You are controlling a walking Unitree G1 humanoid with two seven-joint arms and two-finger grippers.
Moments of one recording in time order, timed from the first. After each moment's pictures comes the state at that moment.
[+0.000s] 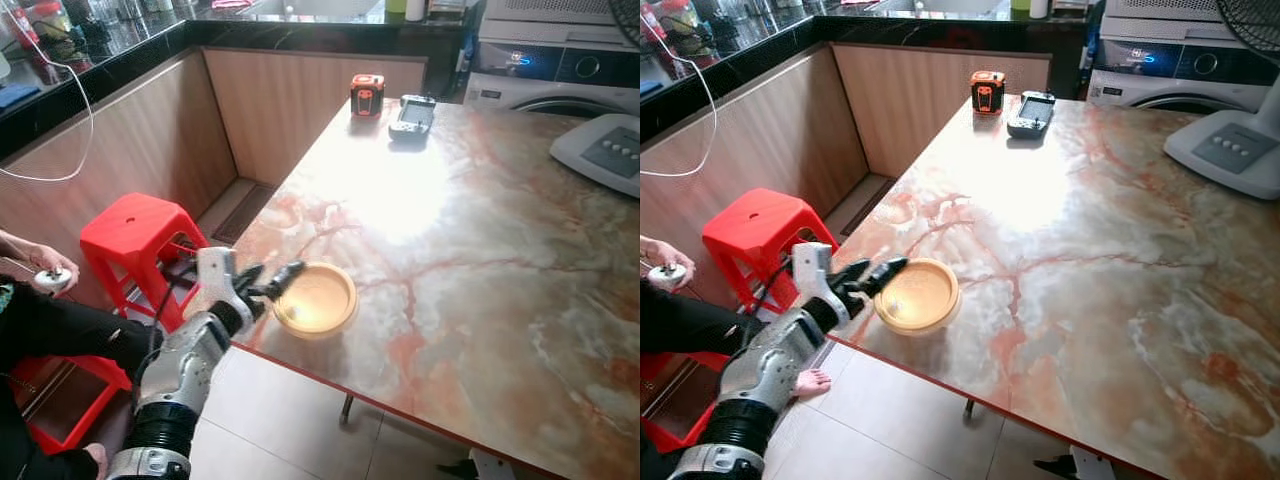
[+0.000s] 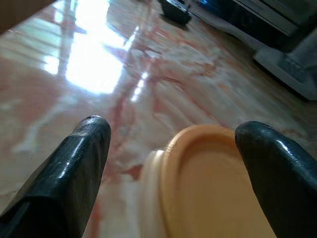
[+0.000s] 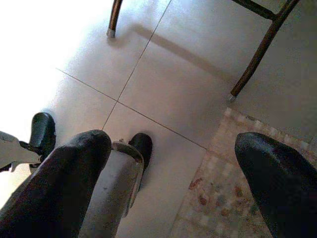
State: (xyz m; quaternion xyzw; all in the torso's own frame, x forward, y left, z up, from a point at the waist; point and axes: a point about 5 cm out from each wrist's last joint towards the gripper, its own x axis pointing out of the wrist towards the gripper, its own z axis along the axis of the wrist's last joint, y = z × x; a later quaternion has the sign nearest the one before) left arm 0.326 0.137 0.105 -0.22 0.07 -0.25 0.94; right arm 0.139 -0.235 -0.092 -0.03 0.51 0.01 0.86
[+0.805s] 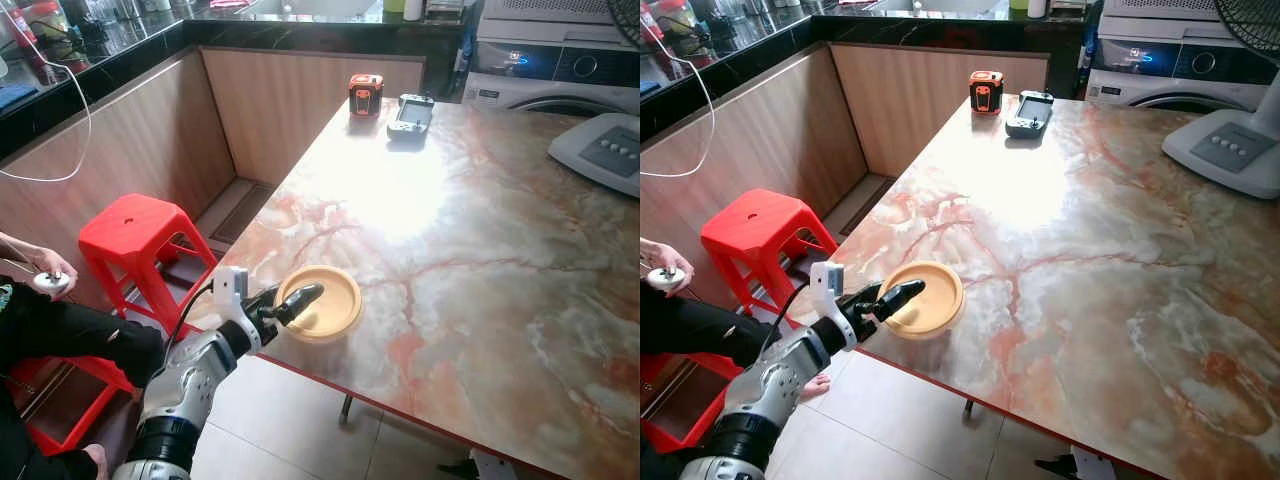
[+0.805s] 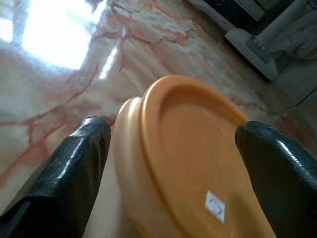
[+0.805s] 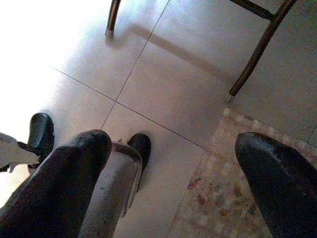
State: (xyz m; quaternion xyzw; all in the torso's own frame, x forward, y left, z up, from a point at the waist) left arm 0.309 0.130 0.084 -0.26 0.11 -0.30 0.91; right arm 0.139 -0.236 -0.092 -0.03 0.51 0.00 0.86
